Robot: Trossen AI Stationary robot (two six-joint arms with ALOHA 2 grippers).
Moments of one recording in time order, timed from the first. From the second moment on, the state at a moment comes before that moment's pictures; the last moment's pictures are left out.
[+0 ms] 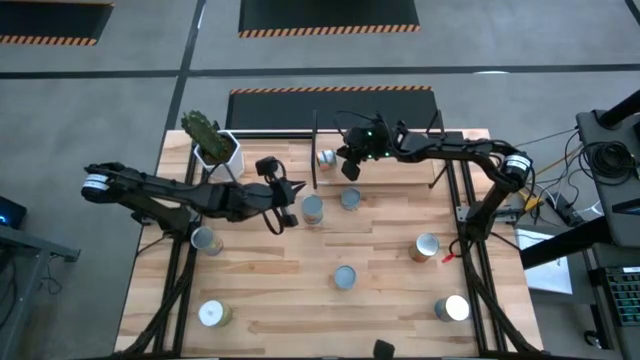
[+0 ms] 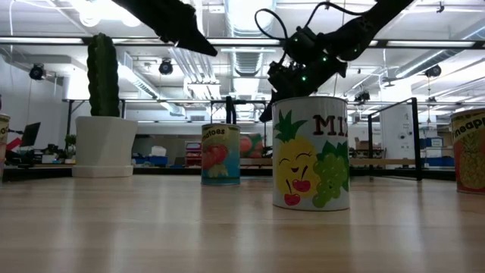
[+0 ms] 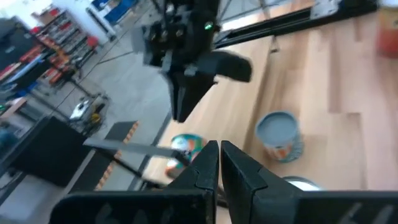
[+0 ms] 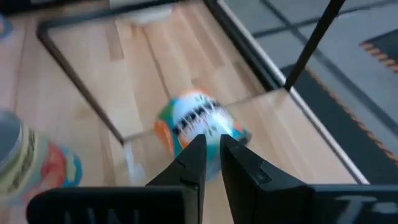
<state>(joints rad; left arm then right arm) -0.09 1.28 0.89 -0.05 -0.67 0.22 -0.53 1.67 1.09 0.03 -0.18 -0.10</state>
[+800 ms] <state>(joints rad) -0.09 1.27 0.89 -0.05 -0.70 0.22 -0.53 1.80 1.07 0.21 -0.19 -0.18</state>
